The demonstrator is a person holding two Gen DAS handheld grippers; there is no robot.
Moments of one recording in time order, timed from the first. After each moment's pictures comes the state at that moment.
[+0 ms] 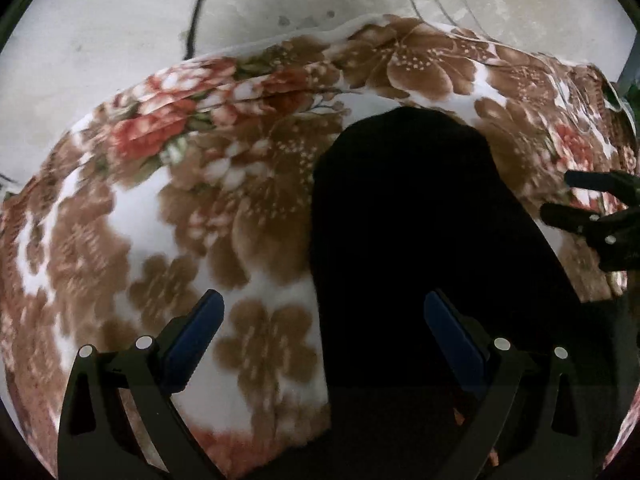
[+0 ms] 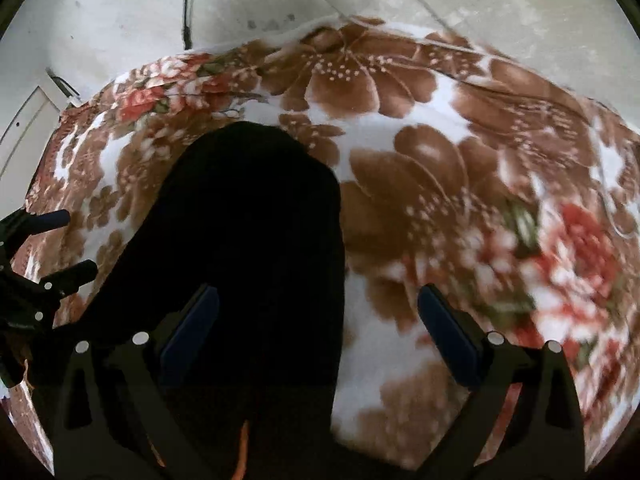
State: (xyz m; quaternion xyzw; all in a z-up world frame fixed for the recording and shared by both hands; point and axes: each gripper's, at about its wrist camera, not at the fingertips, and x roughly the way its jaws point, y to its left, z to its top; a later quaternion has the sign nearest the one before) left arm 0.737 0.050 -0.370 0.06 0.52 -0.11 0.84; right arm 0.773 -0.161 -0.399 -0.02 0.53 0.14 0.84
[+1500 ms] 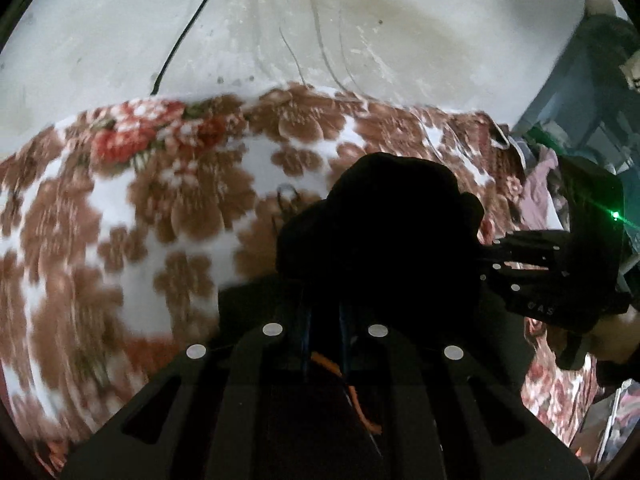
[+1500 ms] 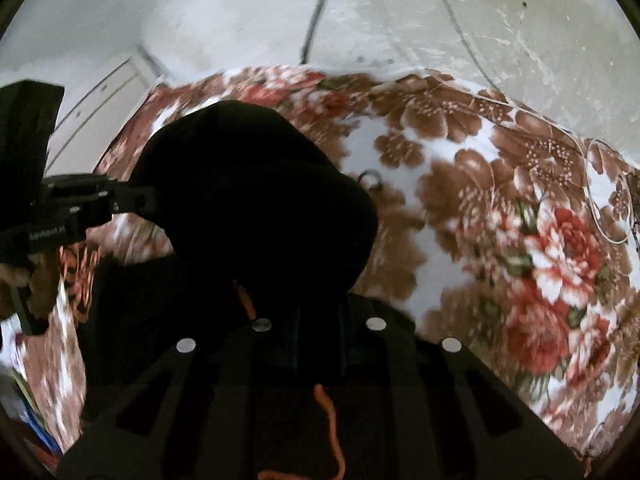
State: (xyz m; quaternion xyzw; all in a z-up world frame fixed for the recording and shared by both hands) left arm 0.575 0.064 -0.263 -0.05 0.46 -0.24 0.85; right arm 0.581 -0.131 -0.293 -0.06 0.48 0.25 0.84
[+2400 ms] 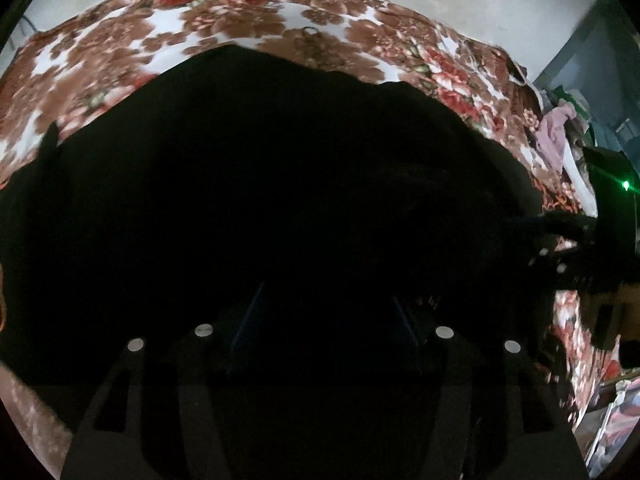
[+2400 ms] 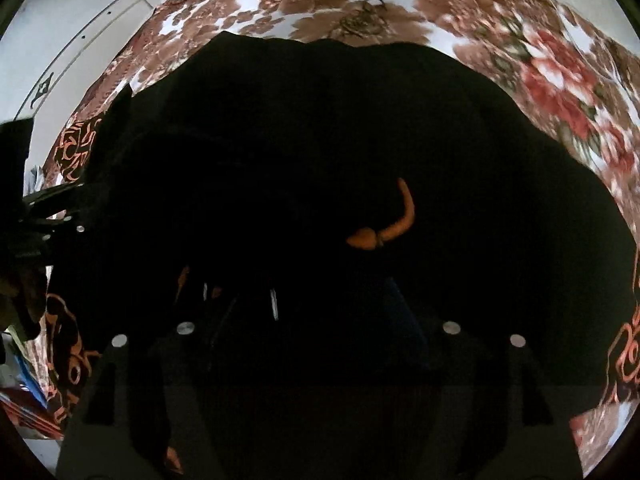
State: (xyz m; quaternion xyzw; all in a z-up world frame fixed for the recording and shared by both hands) left arm 0.343 0.077 -0.397 -0.07 0.53 -0.17 0.83; right arm 0.381 -0.189 -0.410 -0.05 0.58 0.21 0.79
